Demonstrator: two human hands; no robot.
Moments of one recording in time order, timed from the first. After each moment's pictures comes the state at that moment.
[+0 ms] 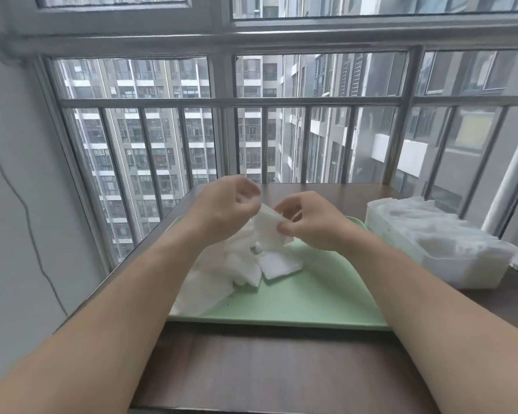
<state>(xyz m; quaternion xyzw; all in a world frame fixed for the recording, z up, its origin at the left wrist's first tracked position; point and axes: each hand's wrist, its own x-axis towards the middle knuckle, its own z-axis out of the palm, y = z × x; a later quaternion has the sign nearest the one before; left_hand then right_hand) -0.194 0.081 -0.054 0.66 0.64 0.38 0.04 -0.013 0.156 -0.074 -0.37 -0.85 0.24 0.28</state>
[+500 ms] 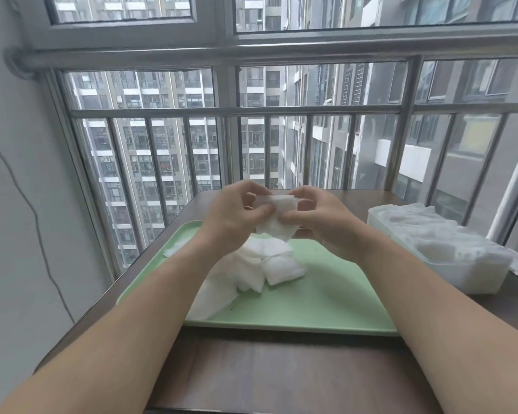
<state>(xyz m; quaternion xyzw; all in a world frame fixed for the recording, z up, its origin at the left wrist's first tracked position) -0.177 0.077 -0.062 0.63 0.54 0.53 0.15 -0.003 0.143 -0.062 -0.27 -0.70 0.56 0.37</state>
